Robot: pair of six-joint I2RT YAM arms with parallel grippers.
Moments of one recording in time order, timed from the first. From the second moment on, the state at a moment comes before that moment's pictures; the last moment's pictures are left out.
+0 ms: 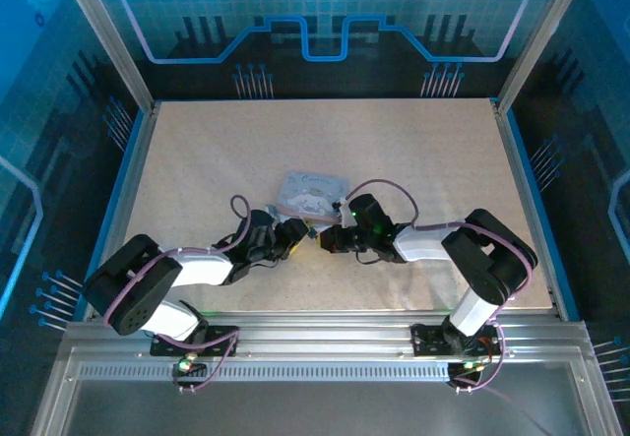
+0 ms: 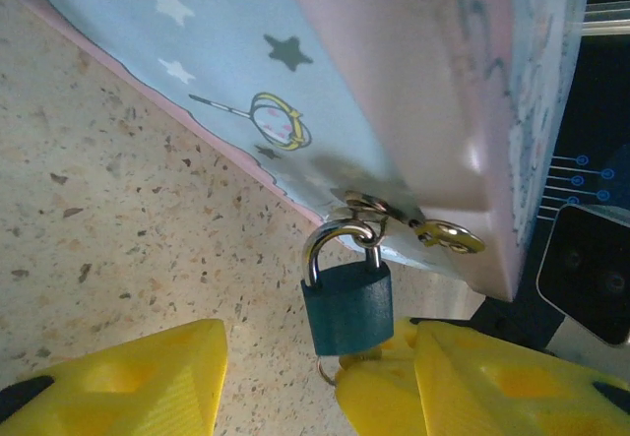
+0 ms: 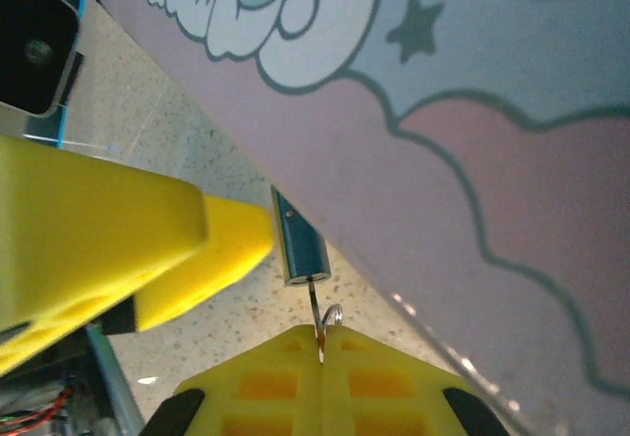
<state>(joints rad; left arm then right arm) -0.60 1.46 0.36 0.52 0.21 -1.35 0.70 1.66 0.64 0.31 -0.45 0.73</state>
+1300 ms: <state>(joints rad) -0.61 1.59 0.36 0.76 0.21 -1.43 0.71 1.66 0.60 0.48 -0.47 1.10</state>
